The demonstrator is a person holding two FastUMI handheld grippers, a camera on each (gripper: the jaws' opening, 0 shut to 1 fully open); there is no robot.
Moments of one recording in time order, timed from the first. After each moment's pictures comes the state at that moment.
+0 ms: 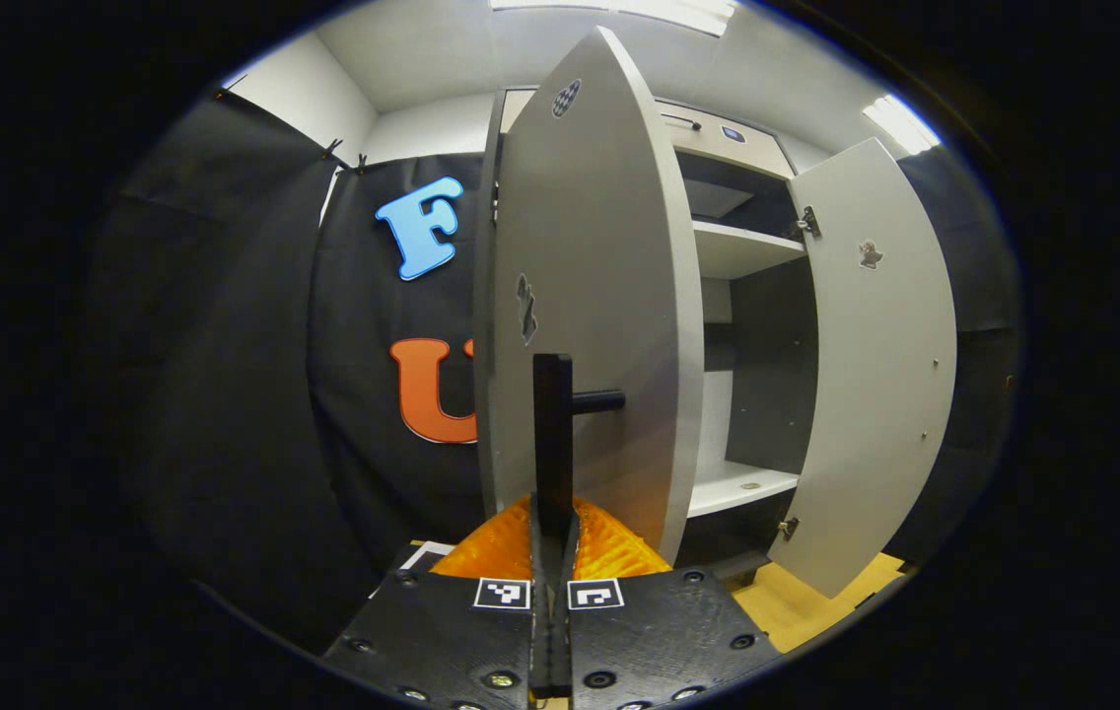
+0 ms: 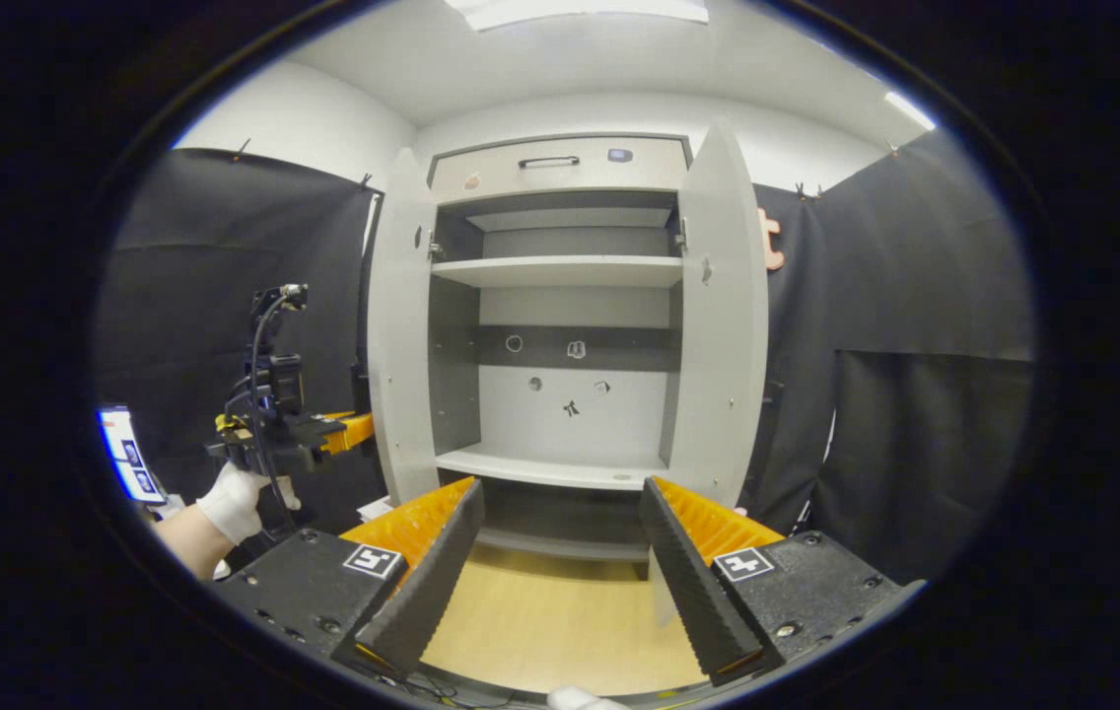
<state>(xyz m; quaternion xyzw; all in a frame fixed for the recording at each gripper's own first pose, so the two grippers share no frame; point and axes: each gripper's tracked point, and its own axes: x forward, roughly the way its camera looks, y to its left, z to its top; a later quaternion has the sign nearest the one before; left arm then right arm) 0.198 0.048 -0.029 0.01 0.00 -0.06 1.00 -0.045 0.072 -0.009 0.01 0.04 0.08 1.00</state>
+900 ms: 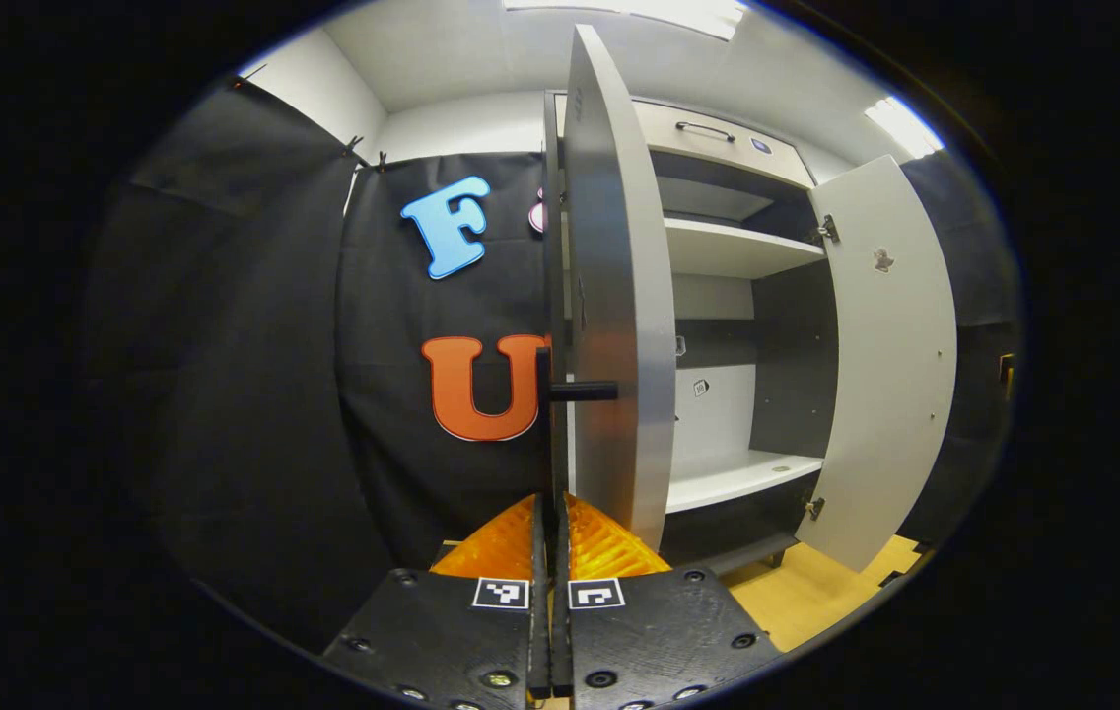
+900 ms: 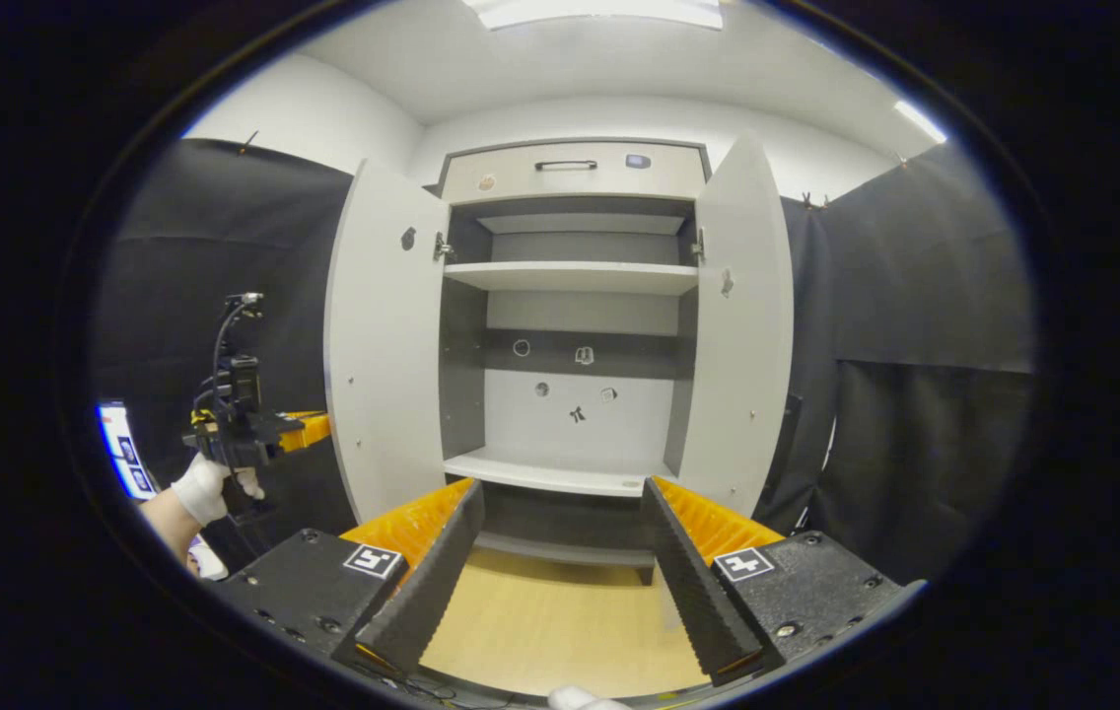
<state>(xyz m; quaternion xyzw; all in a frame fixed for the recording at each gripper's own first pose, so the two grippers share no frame) 0.173 0.118 -0.031 0.00 0.00 -0.06 1.00 -0.047 0.090 0.000 0.00 0.03 0.07 1.00</state>
